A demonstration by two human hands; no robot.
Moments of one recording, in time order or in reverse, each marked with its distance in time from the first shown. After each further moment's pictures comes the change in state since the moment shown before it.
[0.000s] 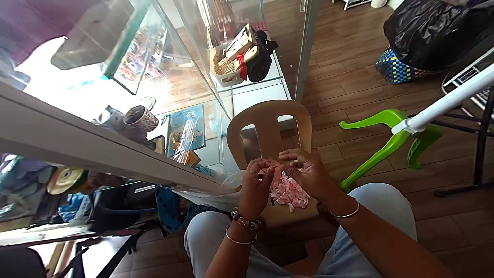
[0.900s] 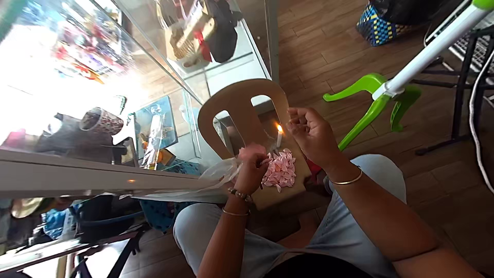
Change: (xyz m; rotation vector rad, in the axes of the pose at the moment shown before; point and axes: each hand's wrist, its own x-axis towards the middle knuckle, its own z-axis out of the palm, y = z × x) left_hand 0.015 -0.038 0.031 0.280 -0.404 -0.362; right_hand -0.011 -0.009 -0.053 -0.159 0.244 0.074
